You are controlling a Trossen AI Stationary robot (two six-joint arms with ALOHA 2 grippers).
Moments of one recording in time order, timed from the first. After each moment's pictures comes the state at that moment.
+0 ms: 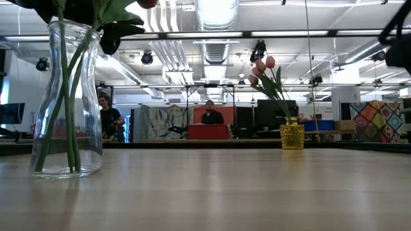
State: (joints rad) left arm 0.50 0.74 0.69 -0.14 0.33 -0.36; right arm 0.65 1.29 0.77 -0.94 -0.16 2.24
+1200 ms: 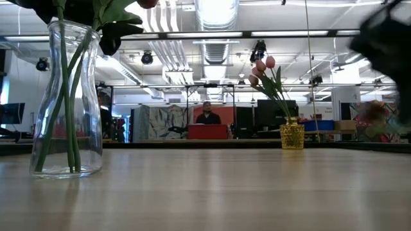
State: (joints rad) left arm 0.50 0.74 0.69 -0.16 0.39 -0.36; right arm 0.65 1.29 0.67 -0.71 0.26 2.13
